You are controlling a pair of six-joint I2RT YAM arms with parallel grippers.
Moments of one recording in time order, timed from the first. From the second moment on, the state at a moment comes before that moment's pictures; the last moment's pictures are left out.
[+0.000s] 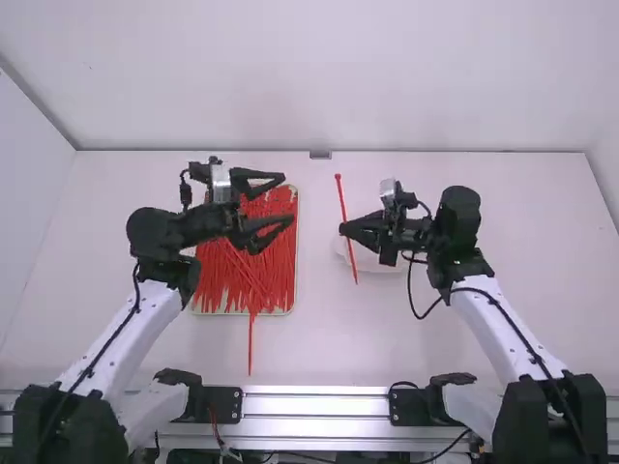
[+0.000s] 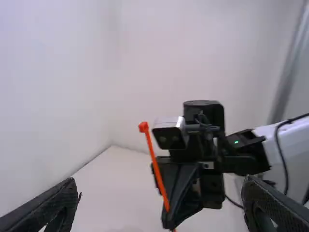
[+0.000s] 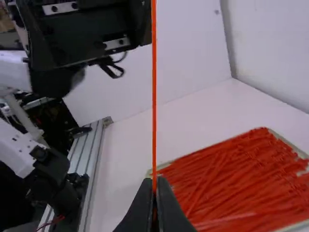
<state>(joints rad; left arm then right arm) -0.12 1.15 0.71 0.95 1.11 -0.56 0.16 1.25 0.72 0.36 -1.31 0.13</state>
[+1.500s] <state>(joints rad) -0.24 1.31 0.96 0.80 1.19 -0.64 0.32 1.25 0.72 0.57 -1.21 0.28</state>
